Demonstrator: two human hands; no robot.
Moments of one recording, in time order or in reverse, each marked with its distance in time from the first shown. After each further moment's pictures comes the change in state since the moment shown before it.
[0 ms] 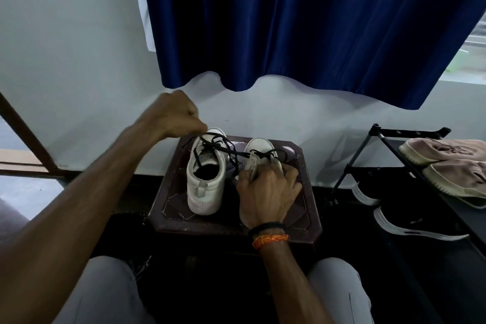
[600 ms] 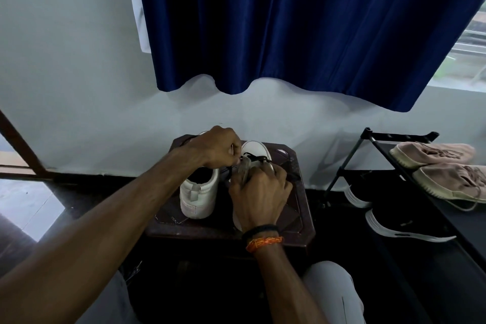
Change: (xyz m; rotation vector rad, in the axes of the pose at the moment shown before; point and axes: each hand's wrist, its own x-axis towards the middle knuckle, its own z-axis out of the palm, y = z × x) left_hand 0.011 0.039 0.079 -0.006 -0.259 0.302; right_hand 0.002 -0.002 -0.004 0.043 -0.041 -0.064
